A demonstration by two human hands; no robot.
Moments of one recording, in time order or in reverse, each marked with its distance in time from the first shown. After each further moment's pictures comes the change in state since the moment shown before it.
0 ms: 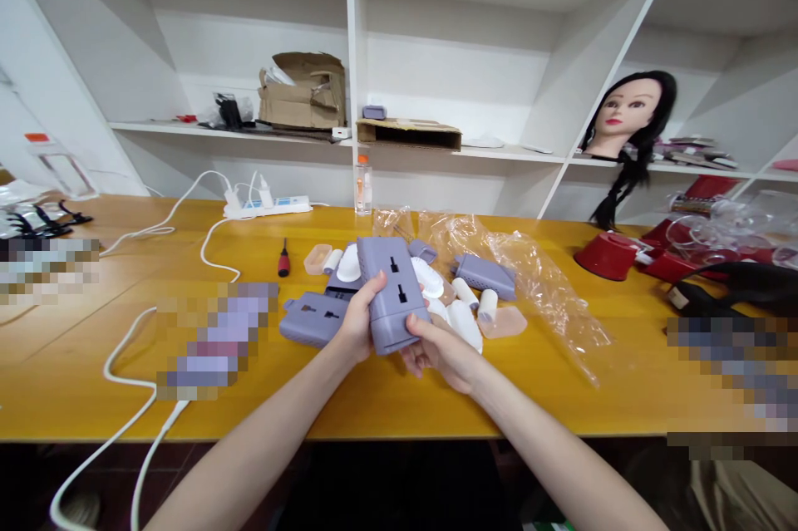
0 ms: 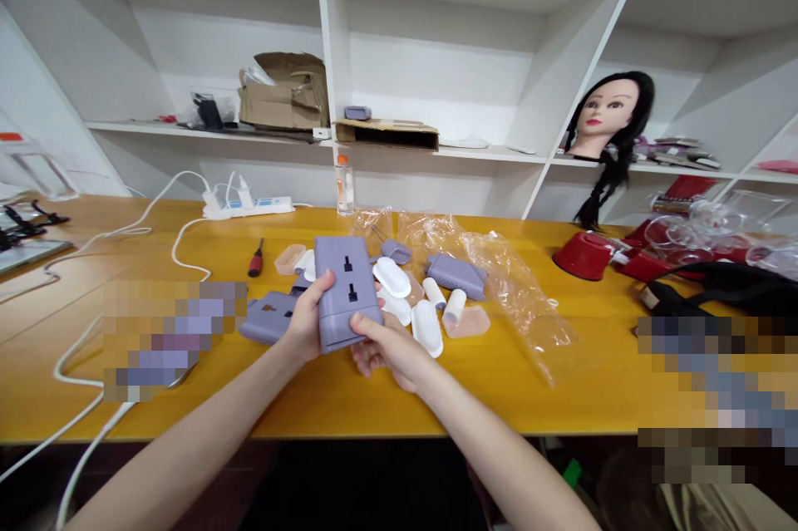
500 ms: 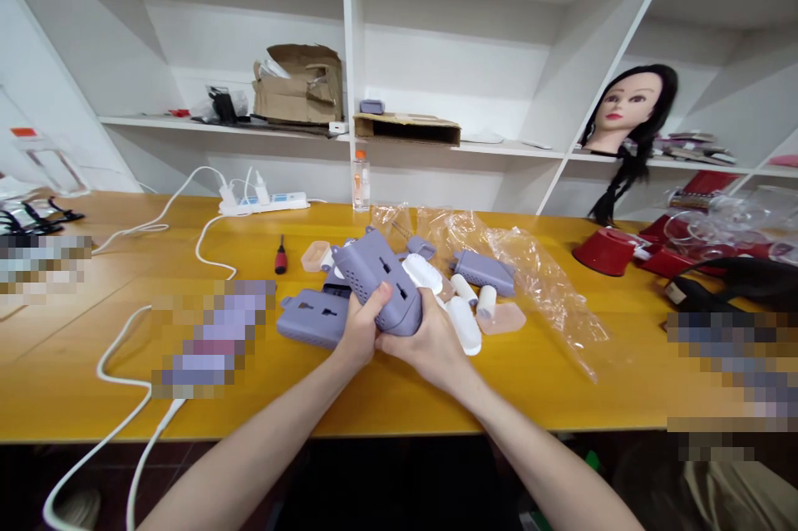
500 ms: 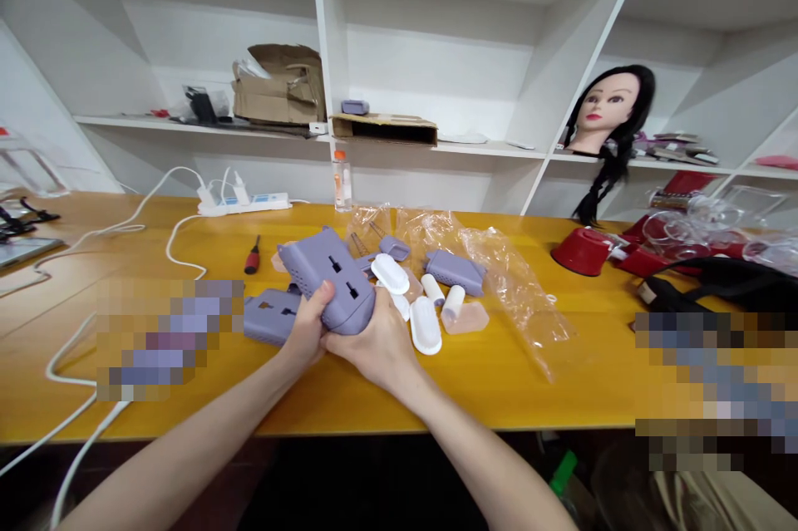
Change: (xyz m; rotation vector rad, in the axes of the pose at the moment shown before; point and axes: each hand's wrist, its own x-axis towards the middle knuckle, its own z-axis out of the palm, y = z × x) left_hand -0.002 -0.020 -0.001 0.102 0.322 0.406; right_hand 0.004 -0.001 0.016 -0.706 0.471 -0.298
